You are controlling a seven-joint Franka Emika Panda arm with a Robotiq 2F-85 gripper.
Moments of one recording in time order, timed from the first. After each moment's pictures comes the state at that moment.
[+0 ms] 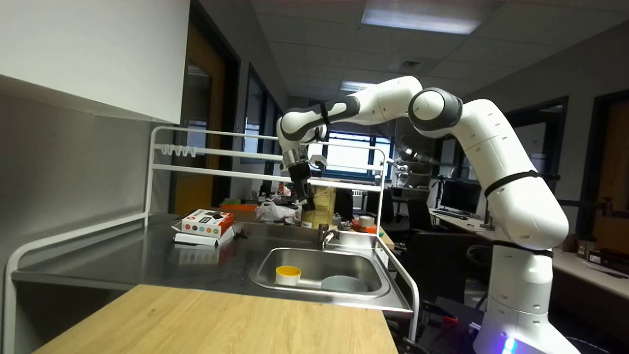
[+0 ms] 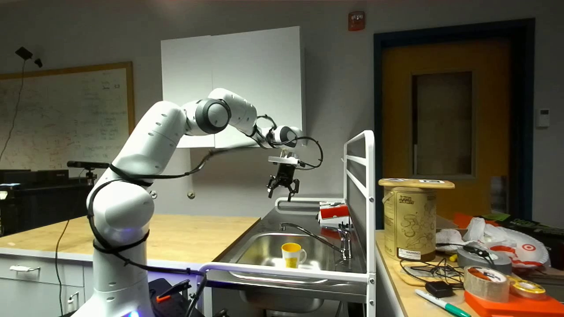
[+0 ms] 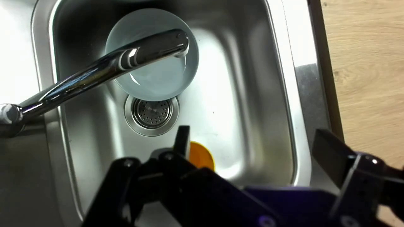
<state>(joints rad) 0.02 0.50 0.02 -1.38 -0.05 1.47 -0.35</state>
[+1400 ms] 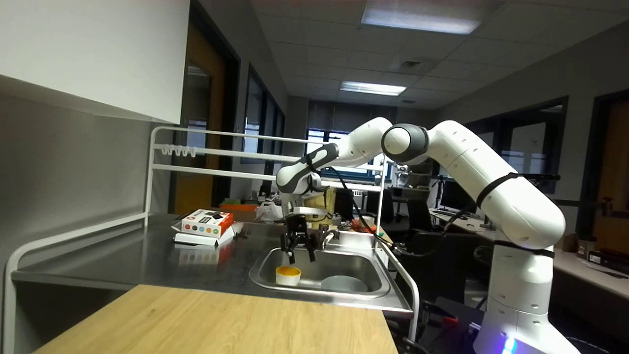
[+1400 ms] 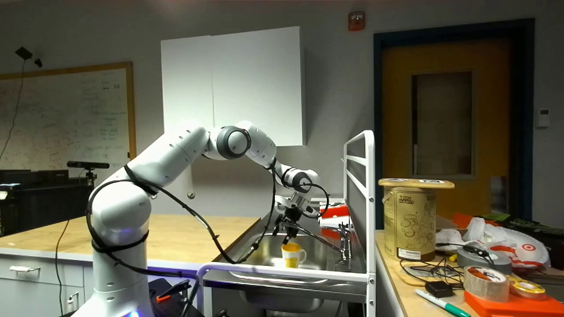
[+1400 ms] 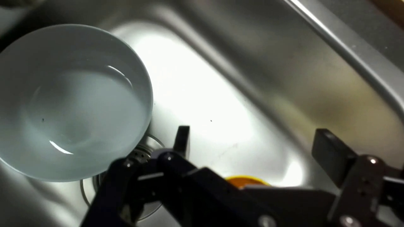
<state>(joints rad) -0.05 0.82 -0.01 -1.36 0.19 1.63 0.12</state>
